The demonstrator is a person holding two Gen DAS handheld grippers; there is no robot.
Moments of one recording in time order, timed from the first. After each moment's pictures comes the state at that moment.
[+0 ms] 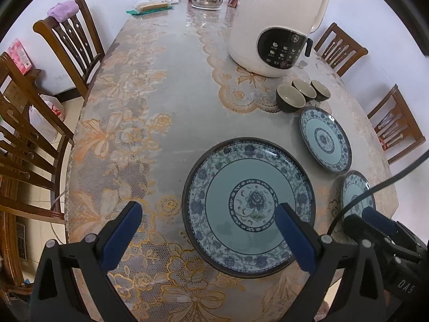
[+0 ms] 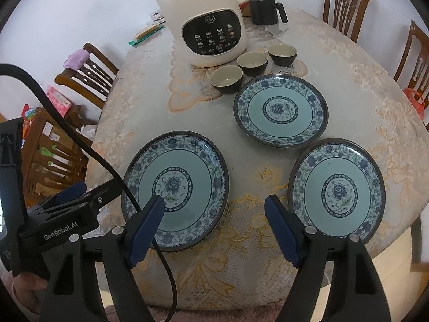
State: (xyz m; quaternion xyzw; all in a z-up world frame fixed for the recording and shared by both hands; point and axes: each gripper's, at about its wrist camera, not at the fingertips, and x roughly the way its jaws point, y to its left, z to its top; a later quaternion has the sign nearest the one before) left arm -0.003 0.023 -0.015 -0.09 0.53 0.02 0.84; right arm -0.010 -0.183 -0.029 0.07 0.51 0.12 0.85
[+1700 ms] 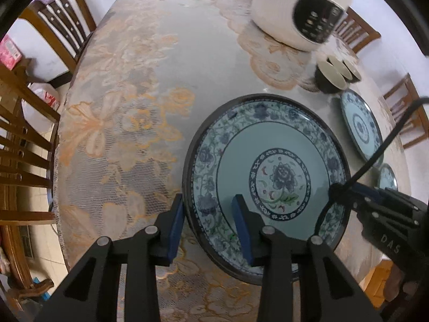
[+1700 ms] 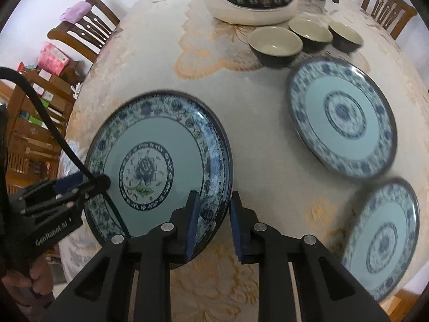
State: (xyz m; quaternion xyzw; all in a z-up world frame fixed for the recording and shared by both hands) left arm 0.037 0.065 -0.071 -0.08 0.60 0.02 0.80; right arm 0.071 -0.111 -0.094 -0.02 0.58 0.15 0.80
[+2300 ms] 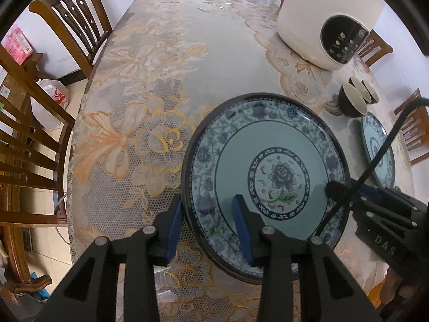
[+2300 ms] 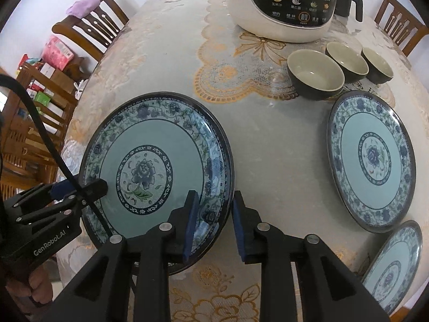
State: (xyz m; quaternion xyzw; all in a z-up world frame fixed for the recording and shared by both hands) left arm 0.051 0.090 -0.073 -0.09 0.58 0.05 0.81; right arm 0.097 -0.074 -0.100 -0.04 0.56 0.17 0.81
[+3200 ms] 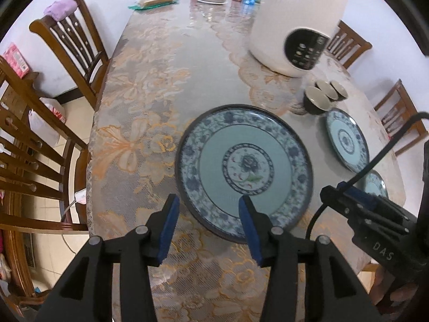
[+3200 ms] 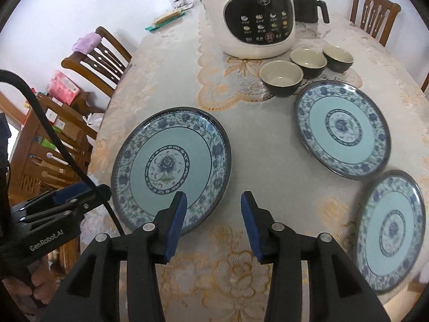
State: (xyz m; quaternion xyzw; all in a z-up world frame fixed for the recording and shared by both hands) left arm 0.010 0.073 -0.019 -0.07 0.55 0.01 0.83; right arm 0.033 -0.112 -0.062 0.04 0.51 0.16 0.84
